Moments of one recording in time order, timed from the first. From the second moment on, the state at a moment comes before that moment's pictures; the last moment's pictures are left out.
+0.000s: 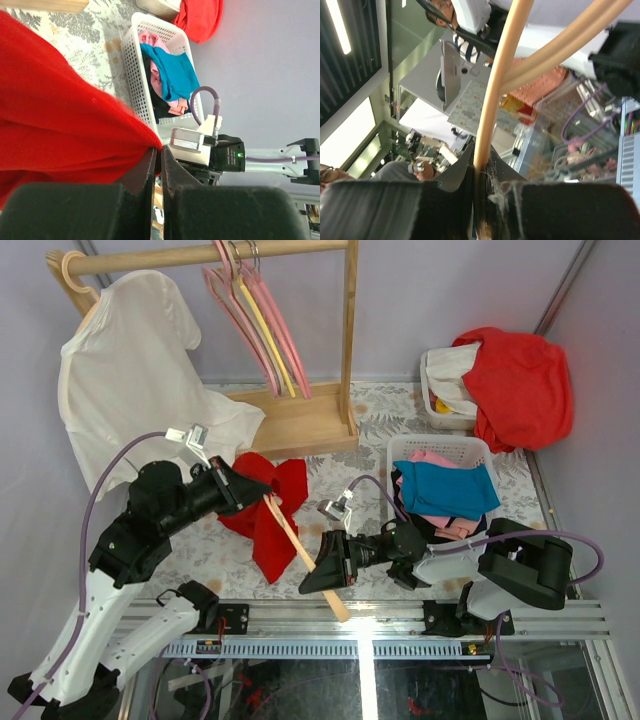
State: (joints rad) left arm -0.51 0.71 1.10 -0.70 0.25 -0.85; right arm 1.14 1.49 0.43 1.50 -0.68 1.33
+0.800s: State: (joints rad) left arm -0.51 0.47 0.89 -0.73 0.34 -0.92; right arm 1.15 1.58 0.42 1.50 -0.72 1.37
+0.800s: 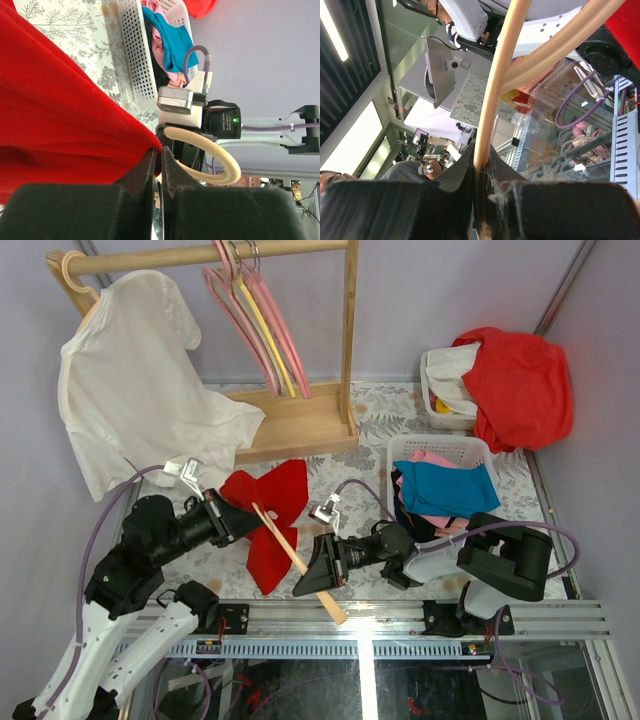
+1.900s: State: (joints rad) left arm -0.37 0.44 0.98 -0.72 0.29 -0.91; right arm 0.98 1.85 0.82 1.50 -1.00 1.33
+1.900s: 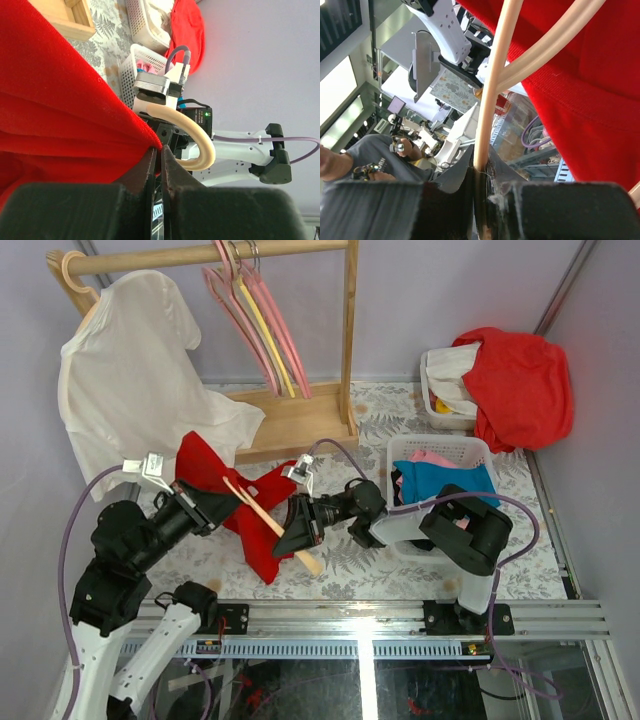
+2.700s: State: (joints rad) left arm -0.32 0.51 1.04 -0.87 0.48 -0.81; right arm 0.77 1.50 0.87 1.45 -0.86 1.31
